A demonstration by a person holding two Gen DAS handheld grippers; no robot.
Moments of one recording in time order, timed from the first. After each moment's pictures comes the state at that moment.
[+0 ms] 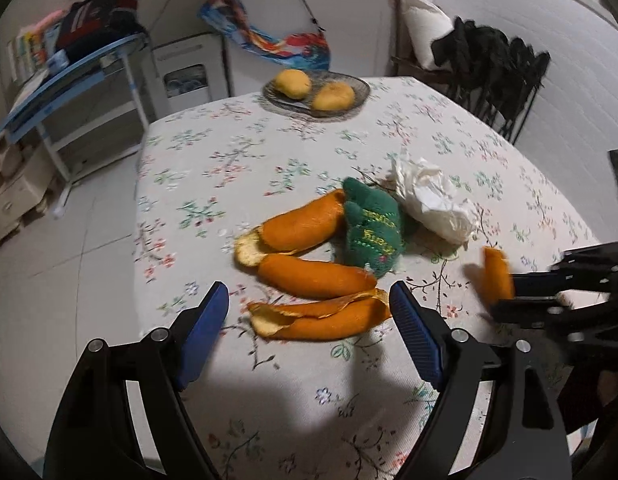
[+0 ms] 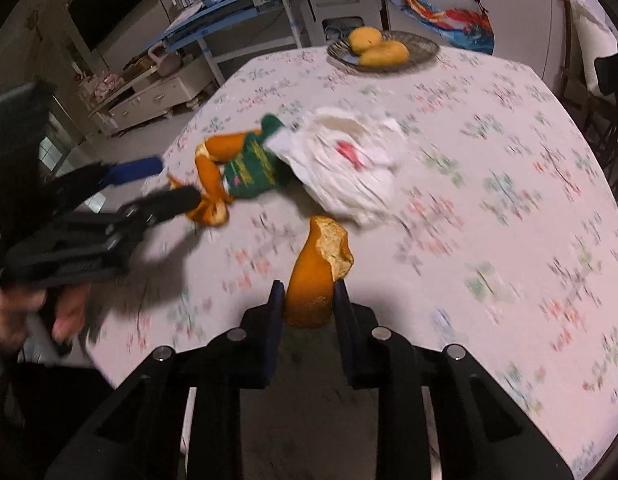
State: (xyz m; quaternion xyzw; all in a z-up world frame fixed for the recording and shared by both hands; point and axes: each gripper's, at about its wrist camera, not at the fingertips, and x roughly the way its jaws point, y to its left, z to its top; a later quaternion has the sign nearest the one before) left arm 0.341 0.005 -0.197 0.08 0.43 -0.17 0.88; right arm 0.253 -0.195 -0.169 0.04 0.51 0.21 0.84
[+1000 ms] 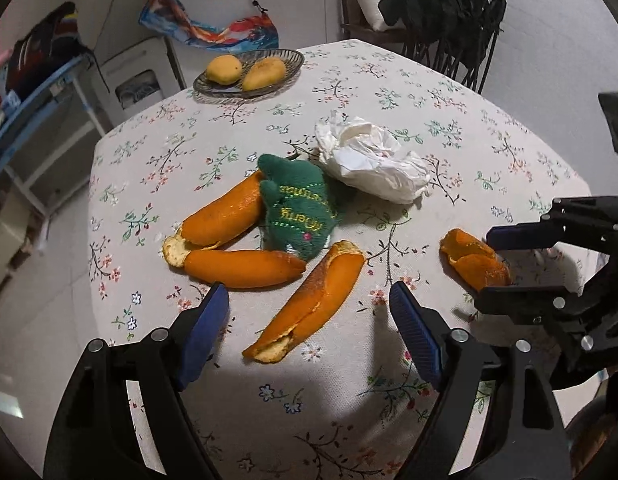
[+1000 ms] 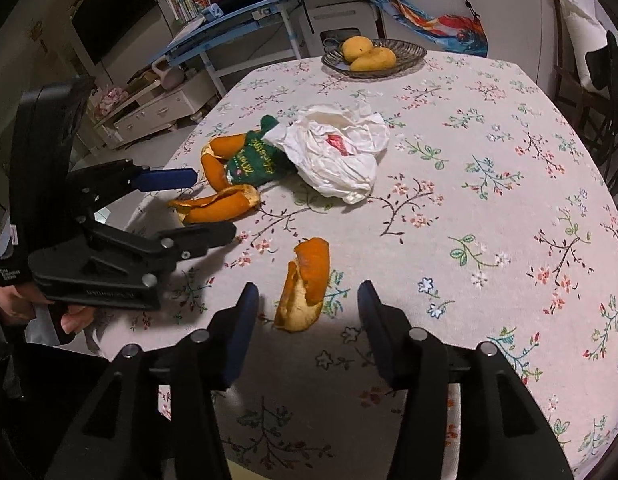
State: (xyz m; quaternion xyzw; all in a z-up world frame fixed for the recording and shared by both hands) left arm 0.328 -0.035 -0.204 0.16 0.45 -0.22 0.85; right arm 0.244 -0.194 -0.171 0.05 0.47 0.20 0.86
